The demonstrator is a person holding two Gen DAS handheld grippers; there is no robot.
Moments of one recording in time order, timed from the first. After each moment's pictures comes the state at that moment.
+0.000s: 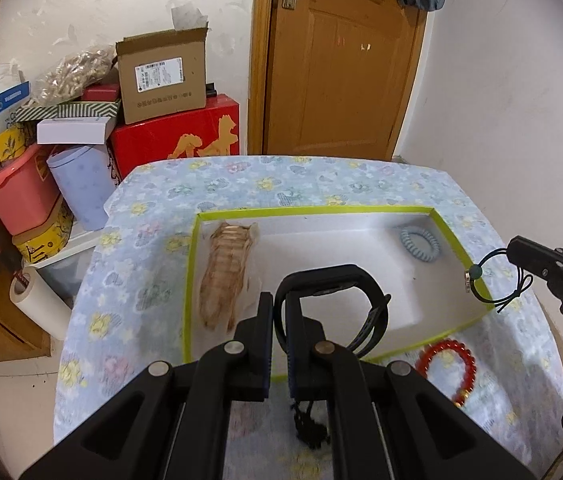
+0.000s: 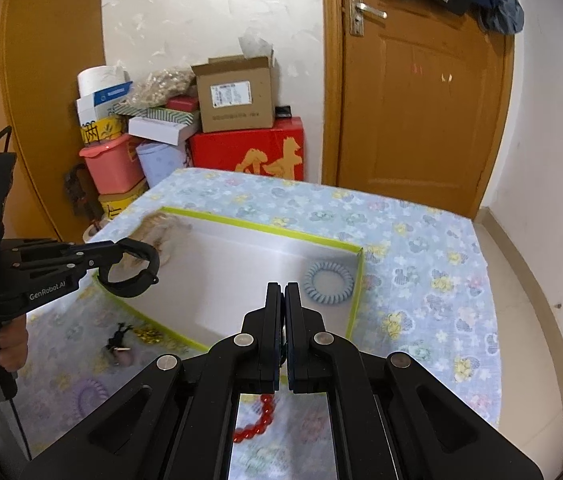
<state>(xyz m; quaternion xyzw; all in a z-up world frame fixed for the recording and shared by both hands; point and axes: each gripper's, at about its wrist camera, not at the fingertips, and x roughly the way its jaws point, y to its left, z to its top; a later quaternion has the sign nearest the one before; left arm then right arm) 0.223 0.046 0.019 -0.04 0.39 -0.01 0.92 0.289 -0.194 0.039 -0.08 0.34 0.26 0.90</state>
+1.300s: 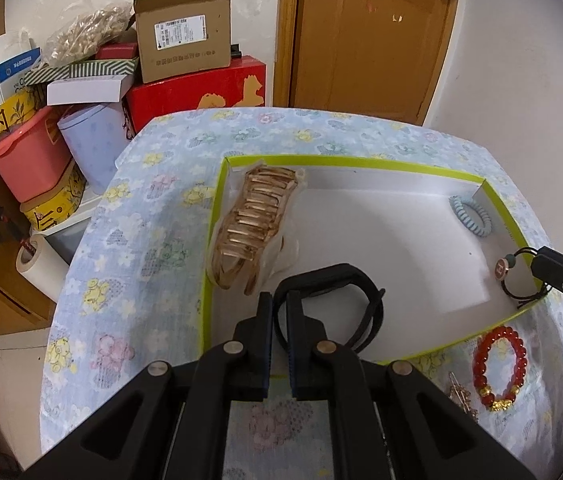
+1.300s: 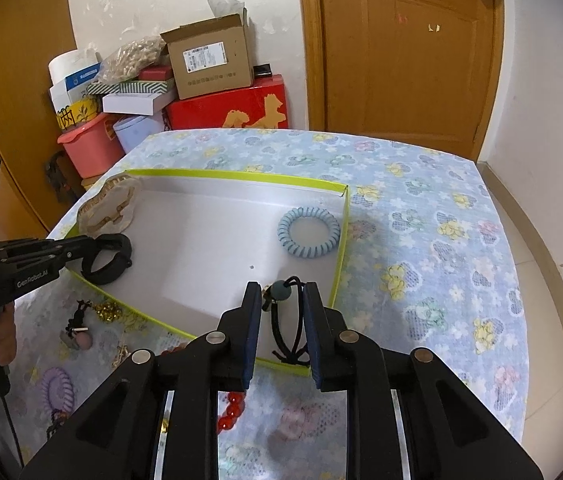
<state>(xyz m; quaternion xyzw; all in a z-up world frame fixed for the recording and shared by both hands) 0.235 0.061 -0.021 -0.05 0.43 0.03 0.90 0.312 -0.205 -0.004 -0.06 0.40 0.24 0.88</state>
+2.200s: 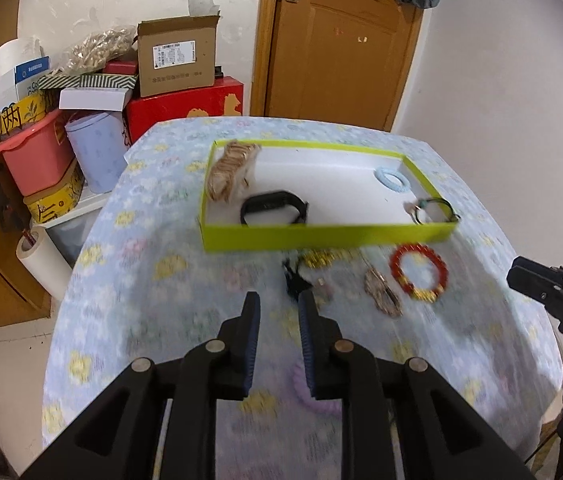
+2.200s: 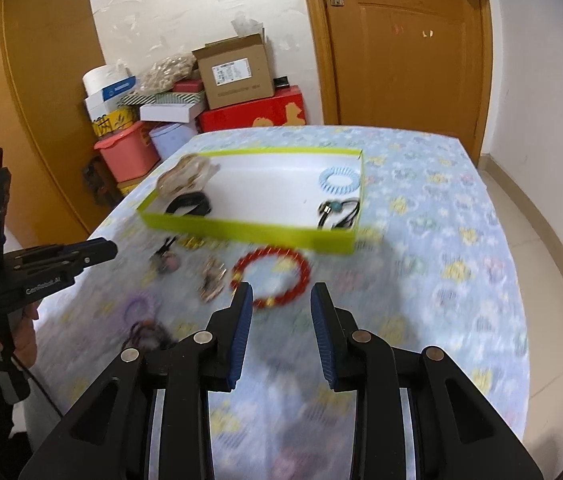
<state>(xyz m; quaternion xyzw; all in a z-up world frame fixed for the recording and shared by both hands) 0.114 0.039 0.007 -0.06 0.40 -0.01 0.92 0.190 -0.235 0.016 -0.02 0.39 0.26 0.88</state>
